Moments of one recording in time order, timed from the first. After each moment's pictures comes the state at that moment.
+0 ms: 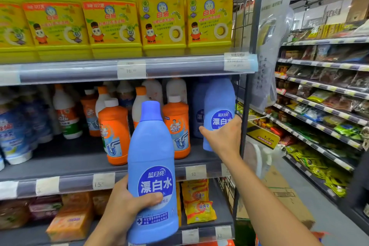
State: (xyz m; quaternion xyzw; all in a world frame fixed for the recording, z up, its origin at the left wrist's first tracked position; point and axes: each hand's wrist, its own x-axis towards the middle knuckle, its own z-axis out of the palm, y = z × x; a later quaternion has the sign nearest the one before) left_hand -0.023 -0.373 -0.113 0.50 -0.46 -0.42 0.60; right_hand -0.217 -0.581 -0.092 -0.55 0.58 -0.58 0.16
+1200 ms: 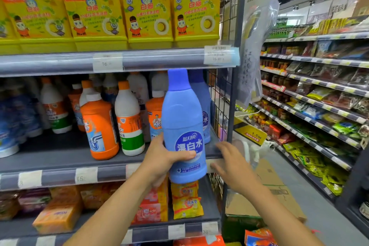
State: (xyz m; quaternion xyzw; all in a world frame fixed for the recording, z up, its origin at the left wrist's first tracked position) left_hand -0.111 -0.464 -0.084 0.45 -0.53 -0.41 0.59; right_hand -0.318 -0.566 -0.174 -0.83 0.44 -0.33 0.03
